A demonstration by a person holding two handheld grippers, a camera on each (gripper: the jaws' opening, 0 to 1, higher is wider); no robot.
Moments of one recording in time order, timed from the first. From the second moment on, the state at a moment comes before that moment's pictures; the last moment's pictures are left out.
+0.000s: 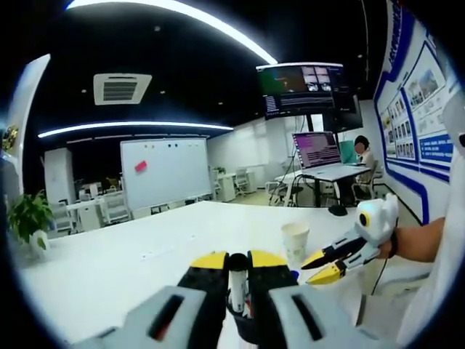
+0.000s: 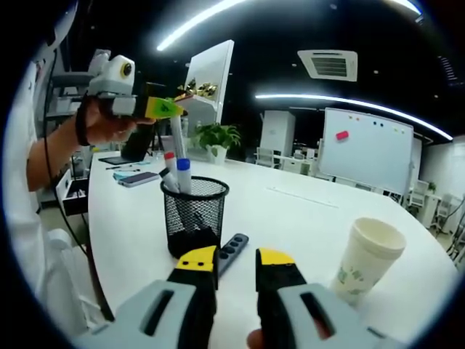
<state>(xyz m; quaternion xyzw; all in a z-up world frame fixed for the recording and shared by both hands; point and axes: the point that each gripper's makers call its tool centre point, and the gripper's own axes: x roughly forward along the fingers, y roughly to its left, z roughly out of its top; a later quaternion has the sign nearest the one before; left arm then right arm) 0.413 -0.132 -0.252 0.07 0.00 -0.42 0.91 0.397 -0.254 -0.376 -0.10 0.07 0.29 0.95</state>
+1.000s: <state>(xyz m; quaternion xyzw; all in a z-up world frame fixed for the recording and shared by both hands) 0.418 -0.130 -0.276 0.08 0.04 -0.41 0.91 0.398 -0.253 -0.377 -0.10 0.07 0.29 0.95</state>
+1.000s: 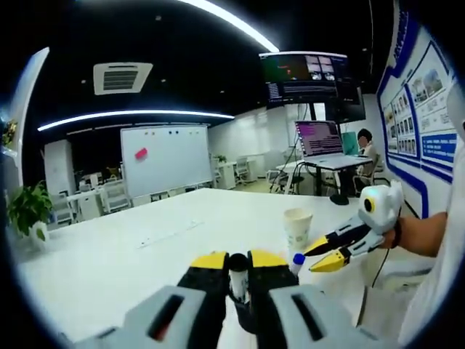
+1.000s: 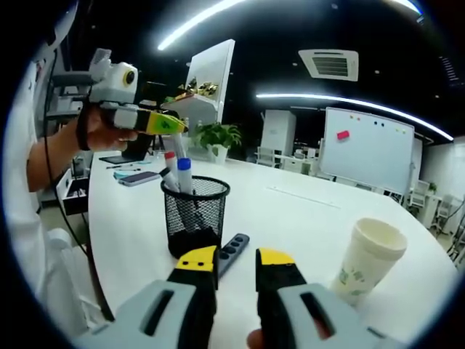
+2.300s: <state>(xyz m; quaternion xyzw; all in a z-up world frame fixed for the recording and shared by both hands) 0.416 -0.132 -0.301 0.09 0.08 -0.42 0.90 0.396 -0.251 -0.379 -0.10 0.07 0.29 0.95</state>
